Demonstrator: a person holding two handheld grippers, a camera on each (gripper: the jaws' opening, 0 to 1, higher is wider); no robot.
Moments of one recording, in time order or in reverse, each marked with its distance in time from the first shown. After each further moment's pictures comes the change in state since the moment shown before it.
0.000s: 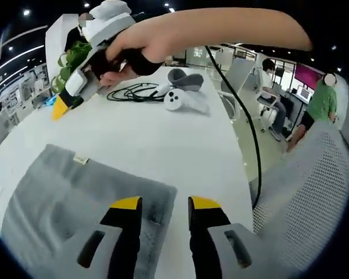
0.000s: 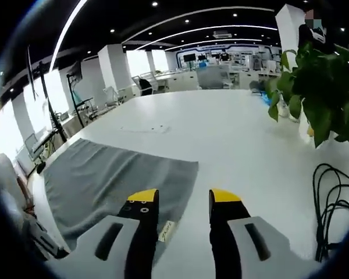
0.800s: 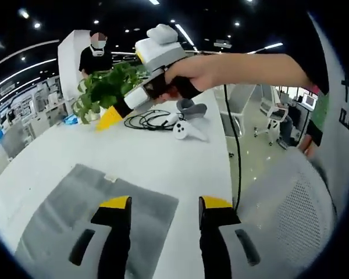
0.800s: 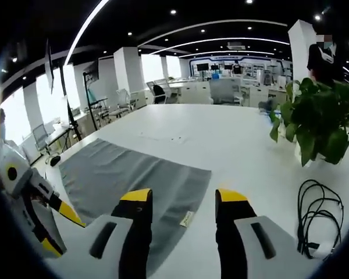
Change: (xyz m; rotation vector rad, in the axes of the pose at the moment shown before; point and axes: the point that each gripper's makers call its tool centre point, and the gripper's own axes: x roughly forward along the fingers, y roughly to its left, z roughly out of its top) left arm -0.086 0.002 0.045 -0.013 -0.144 0.084; right arm -0.080 0.038 0.026 -0.077 -0.050 0.056
